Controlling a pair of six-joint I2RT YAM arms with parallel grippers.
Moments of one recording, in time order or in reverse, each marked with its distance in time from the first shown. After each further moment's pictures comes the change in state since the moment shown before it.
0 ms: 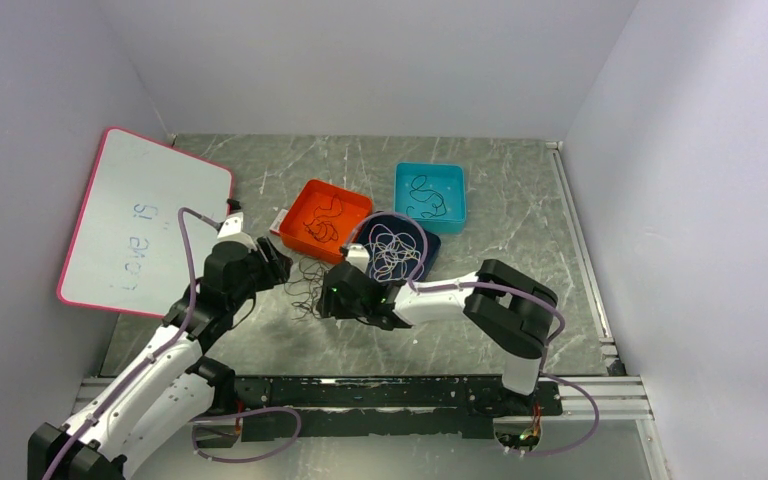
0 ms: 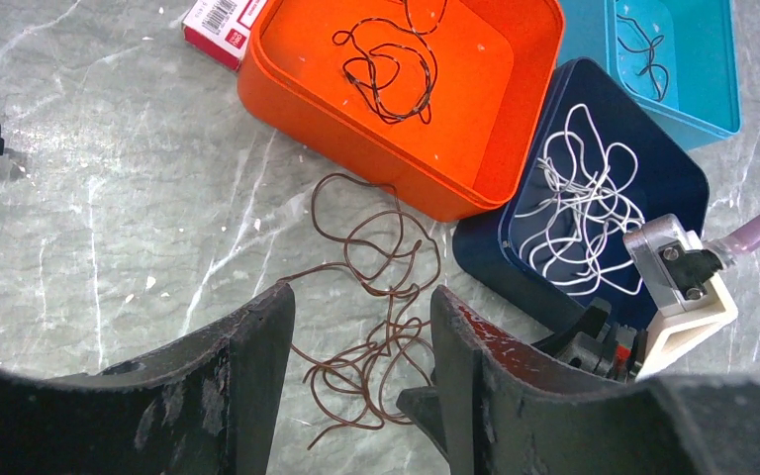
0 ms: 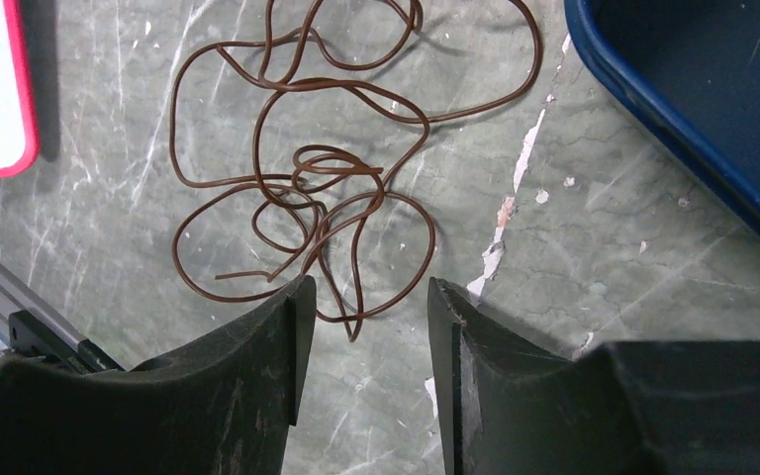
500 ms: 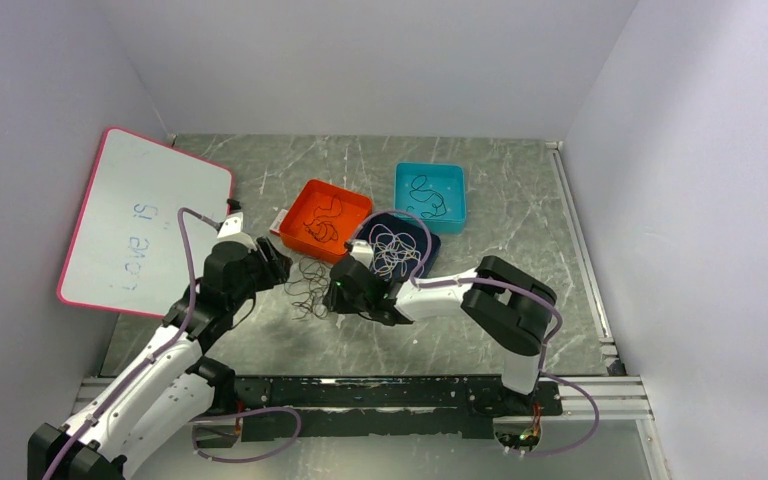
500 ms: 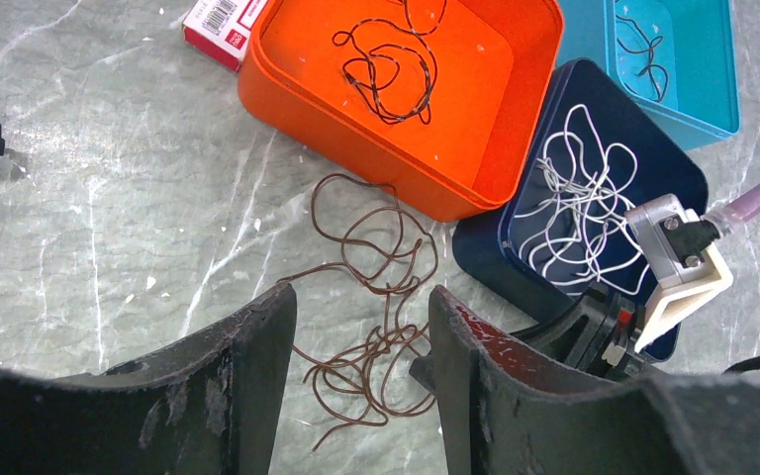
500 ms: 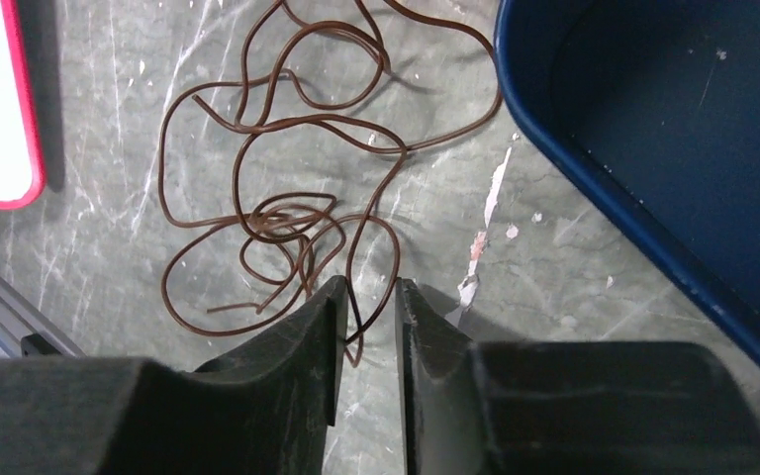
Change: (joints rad) left arm 0.000 -0.003 0.000 0.000 0.000 0.000; right arm -0.036 0.014 -0.008 0.036 -0.018 0.008
